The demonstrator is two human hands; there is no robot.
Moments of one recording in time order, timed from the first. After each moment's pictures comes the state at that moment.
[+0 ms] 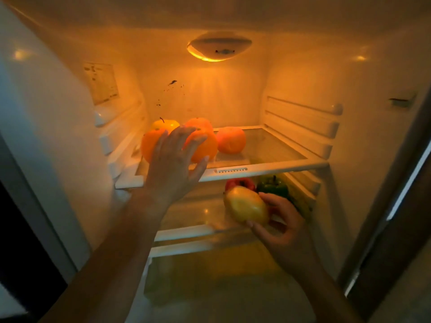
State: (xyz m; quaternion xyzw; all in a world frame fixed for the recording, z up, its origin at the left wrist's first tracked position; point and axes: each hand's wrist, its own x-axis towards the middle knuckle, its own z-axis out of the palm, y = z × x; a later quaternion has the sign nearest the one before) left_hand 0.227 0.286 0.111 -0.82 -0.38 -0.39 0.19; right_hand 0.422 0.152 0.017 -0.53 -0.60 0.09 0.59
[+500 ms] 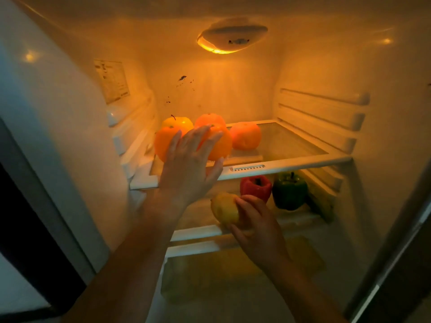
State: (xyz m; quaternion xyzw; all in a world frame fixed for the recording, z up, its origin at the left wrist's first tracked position) left_hand 0.223 0.287 0.106 -0.82 -0.40 -0.34 0.21; right_hand 0.374 0.204 -0.022 -0.62 -0.66 -0.02 0.43
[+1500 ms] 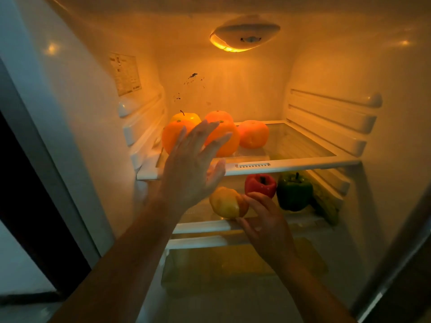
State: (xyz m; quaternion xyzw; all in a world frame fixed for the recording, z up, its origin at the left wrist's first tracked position) left_hand 0.215 0.264 0.105 -0.83 -0.34 -0.40 0.19; right_hand 0.386 0.205 -0.017 -0.57 -0.68 -0.04 0.46
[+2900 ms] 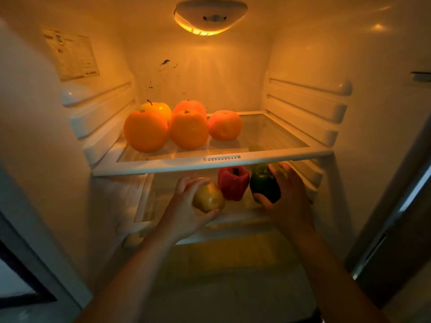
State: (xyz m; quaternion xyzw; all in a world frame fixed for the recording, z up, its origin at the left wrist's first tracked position) left_hand 0.248 0.282 -0.012 -0.81 -0.40 -0.37 -0.19; right_hand 0.475 0.213 0.004 -0.69 -0.59 -0.08 0.41
